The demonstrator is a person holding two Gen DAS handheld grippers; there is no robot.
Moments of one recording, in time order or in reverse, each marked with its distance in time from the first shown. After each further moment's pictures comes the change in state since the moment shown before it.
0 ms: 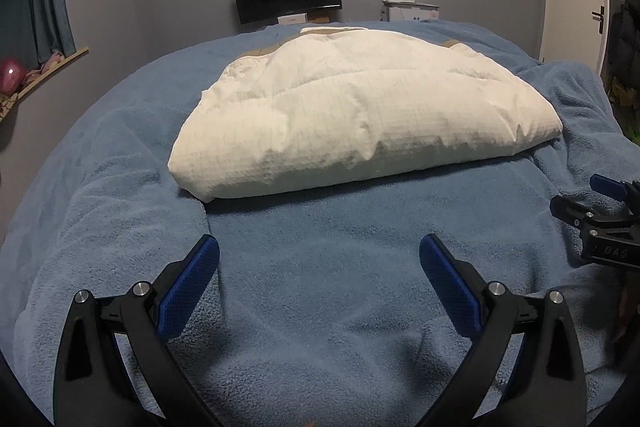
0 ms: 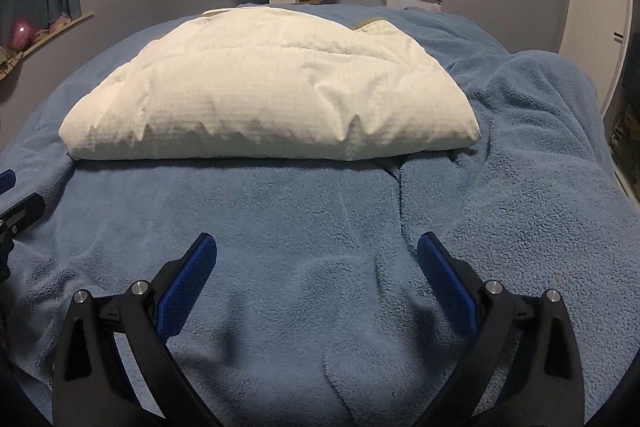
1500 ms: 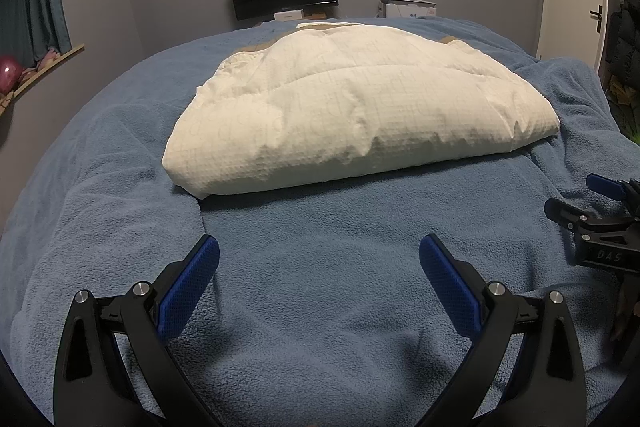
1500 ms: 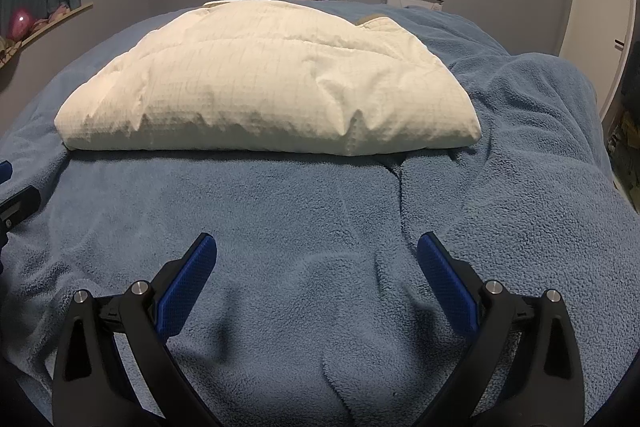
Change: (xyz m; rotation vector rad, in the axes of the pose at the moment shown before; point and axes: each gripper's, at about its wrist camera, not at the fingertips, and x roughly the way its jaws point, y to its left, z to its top) left arm 0.002 -0.001 -0.001 0.001 0.008 -0.009; right arm 0.003 0.000 -0.002 -0.029 0.013 -0.014
